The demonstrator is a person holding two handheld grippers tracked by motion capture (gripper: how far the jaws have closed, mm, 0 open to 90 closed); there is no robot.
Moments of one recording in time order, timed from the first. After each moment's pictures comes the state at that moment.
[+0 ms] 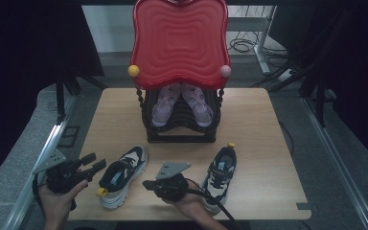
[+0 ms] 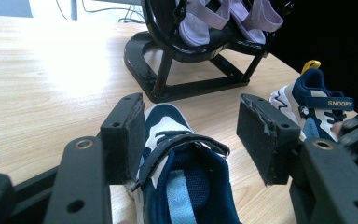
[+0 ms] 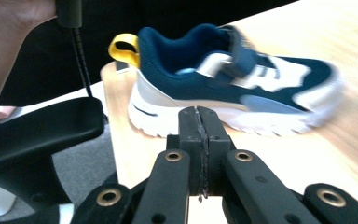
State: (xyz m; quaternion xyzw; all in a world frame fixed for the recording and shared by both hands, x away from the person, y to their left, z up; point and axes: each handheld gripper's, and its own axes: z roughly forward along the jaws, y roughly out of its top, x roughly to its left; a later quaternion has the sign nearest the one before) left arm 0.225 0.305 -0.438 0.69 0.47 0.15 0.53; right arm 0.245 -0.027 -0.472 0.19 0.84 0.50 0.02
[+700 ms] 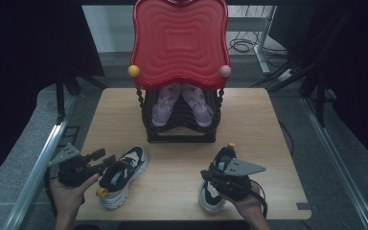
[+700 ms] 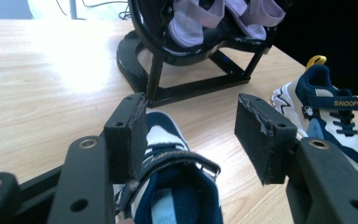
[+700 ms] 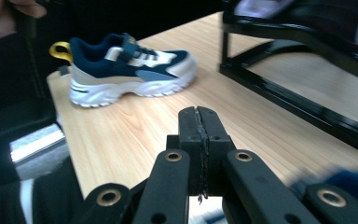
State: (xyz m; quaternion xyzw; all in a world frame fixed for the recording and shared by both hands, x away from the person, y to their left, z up) left arm 0.239 0.276 -0.426 0.71 0.46 0.16 0.51; right arm 0.236 -0.185 -0.449 0.28 0.80 0.52 0.11
